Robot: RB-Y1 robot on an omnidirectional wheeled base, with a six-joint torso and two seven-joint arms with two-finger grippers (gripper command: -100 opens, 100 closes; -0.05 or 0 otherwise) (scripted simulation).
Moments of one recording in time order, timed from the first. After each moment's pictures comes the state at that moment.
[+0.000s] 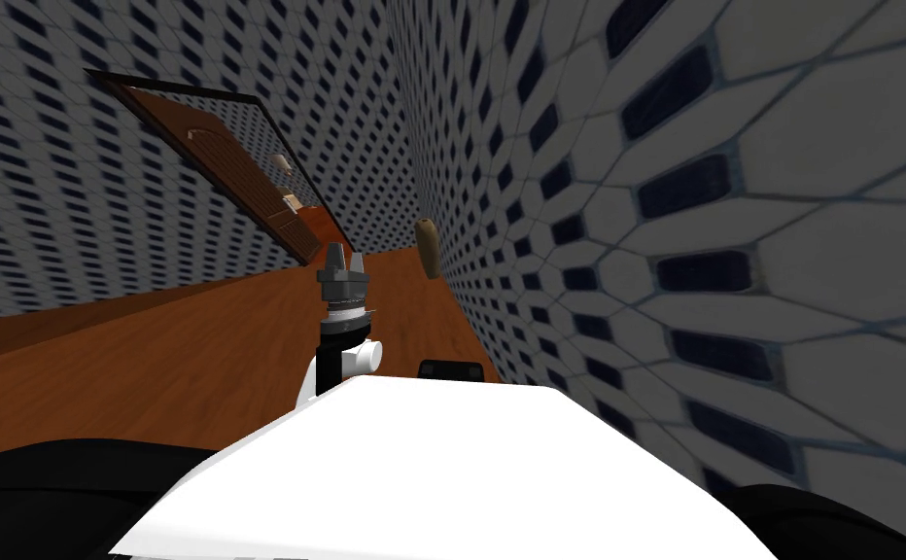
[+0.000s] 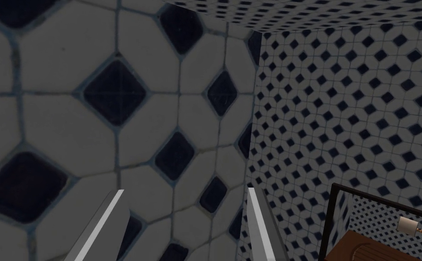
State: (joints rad) left arm 0.51 -0.04 0.00 -2.38 -0.10 -0.43 -0.02; right arm 1.07 -0.63 -0.40 -0.74 1.48 -0.57 -0.40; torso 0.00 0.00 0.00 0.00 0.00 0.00
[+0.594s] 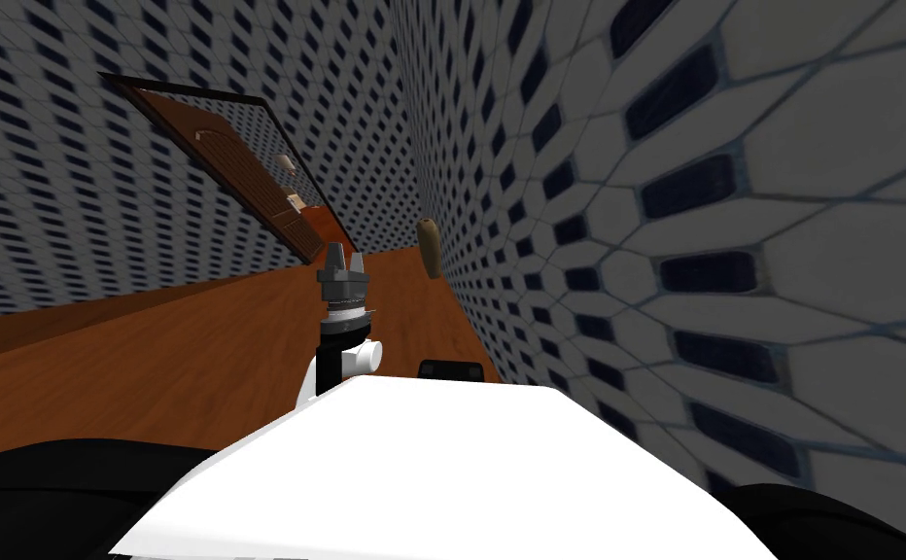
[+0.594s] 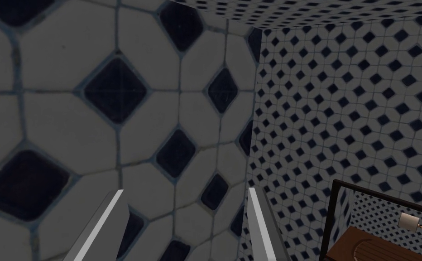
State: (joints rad) left arm 0.51 -0.04 0.00 -2.38 -0.10 -0.43 -0.02; right arm 1.05 -0.66 -0.26 -0.67 1.27 -0.55 -0.30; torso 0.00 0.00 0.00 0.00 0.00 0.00
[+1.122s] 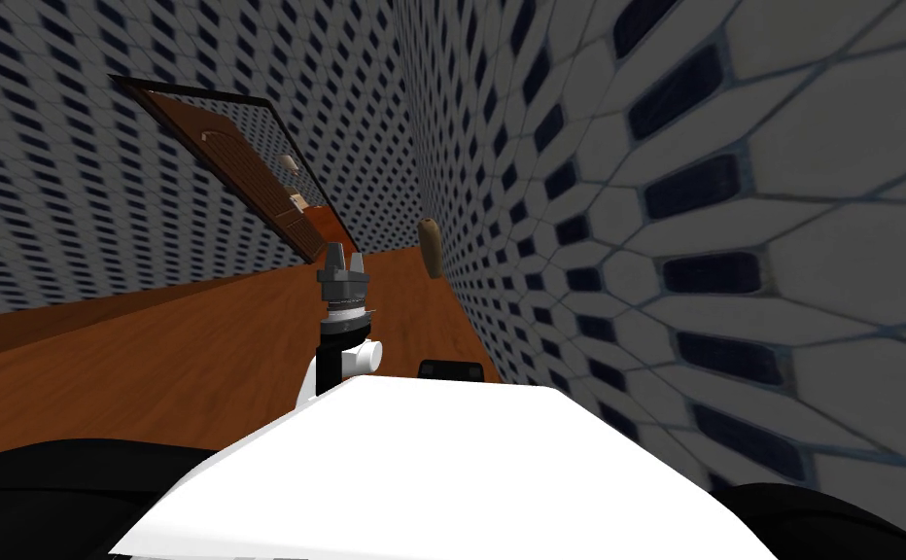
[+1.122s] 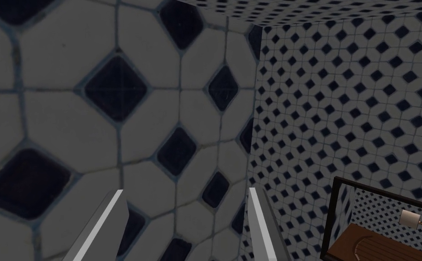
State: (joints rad) left arm 0.51 -0.04 0.00 -2.38 -0.10 -0.43 -0.02; right arm 1.02 -0.69 -0.17 -0.60 1.10 -0.55 -0.22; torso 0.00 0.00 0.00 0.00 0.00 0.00
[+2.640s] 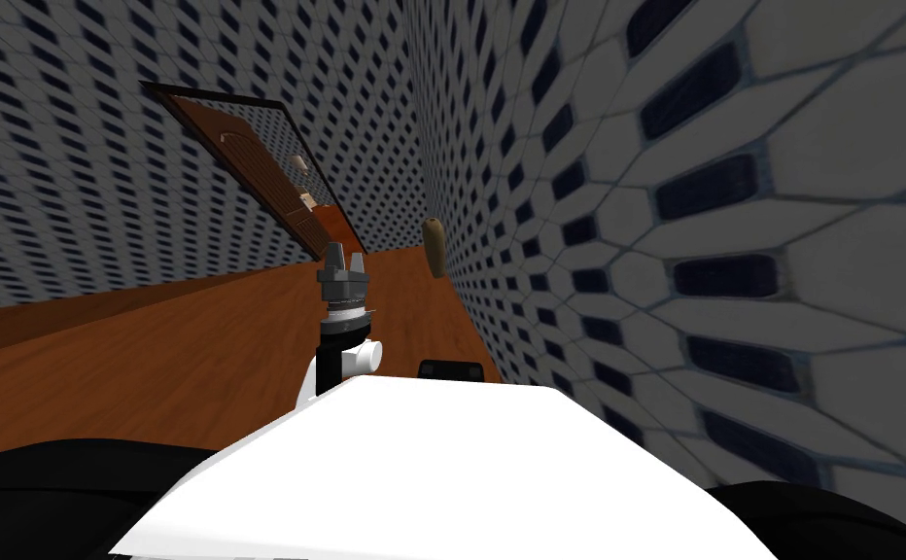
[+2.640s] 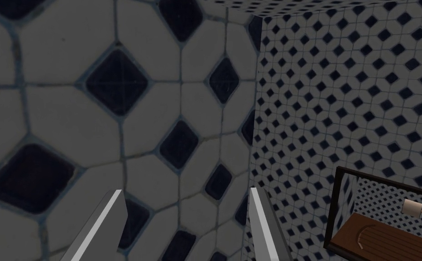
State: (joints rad) left arm 0.51 -0.04 0.00 -2.38 -0.10 -0.43 -0.02; right arm 0.93 -0.76 0.17 -0.41 0.60 -0.50 0.01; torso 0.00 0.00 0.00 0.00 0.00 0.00
